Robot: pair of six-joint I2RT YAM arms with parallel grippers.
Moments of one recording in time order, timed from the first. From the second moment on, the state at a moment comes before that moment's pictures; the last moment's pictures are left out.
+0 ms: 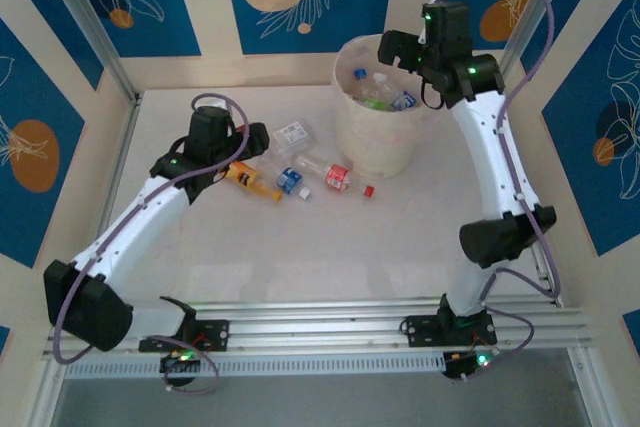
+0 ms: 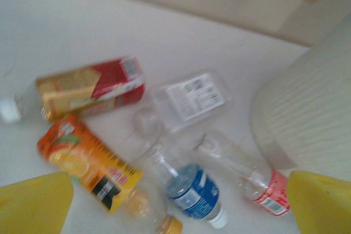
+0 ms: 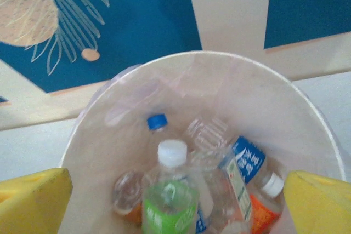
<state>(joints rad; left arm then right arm) -0.41 1.32 1.19 -0.51 -0.16 -0.56 0.27 1.74 2.19 -0.97 0.12 0.36</state>
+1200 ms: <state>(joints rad) -0.29 1.75 1.16 -0.46 -0.18 -0.94 0.37 1.46 1.74 -1.13 0.16 0.48</state>
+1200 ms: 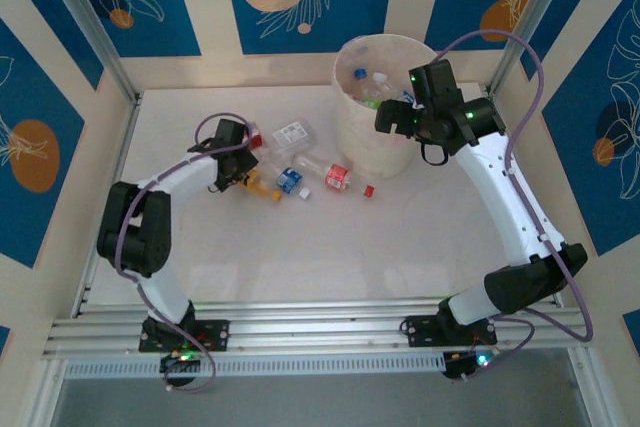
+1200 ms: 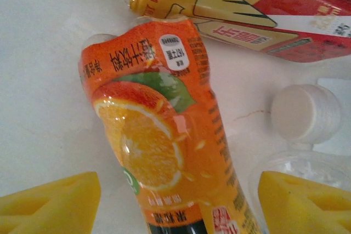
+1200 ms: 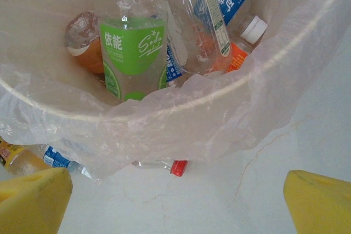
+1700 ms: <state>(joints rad) -0.28 1.83 1.15 -0.43 -0.15 -0.98 0.40 1.46 1.74 -1.12 0.16 0.50</state>
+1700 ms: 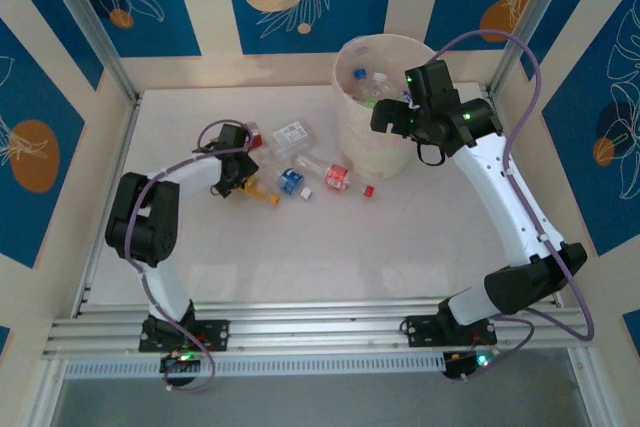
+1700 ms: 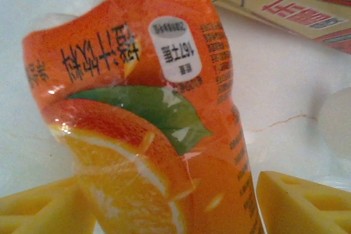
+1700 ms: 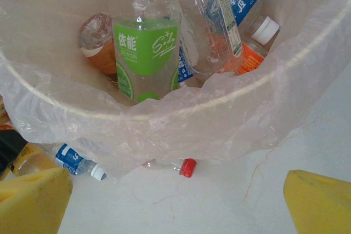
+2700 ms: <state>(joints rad) -0.27 1.78 1.03 -0.38 -0.16 -1.04 0.41 1.45 1.72 -1.09 0.16 0.54</state>
